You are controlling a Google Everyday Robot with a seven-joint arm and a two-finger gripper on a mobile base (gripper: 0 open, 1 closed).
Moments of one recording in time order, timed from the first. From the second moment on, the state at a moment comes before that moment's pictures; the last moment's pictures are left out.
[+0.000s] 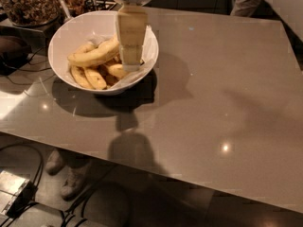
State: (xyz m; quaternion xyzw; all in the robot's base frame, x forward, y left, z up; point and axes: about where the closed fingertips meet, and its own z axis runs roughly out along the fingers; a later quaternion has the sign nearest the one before) arm 0.525 0.036 1.044 -0.73 0.64 -0.10 0.21
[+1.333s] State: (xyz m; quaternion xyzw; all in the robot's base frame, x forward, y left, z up) arm 0.606 0.148 0.988 -0.79 0.58 -0.06 0.18
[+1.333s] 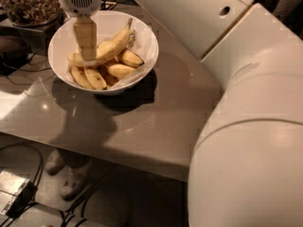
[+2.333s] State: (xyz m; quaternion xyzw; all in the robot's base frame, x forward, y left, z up) arm 0.622 0.144 0.923 -0.79 0.60 -0.02 0.13
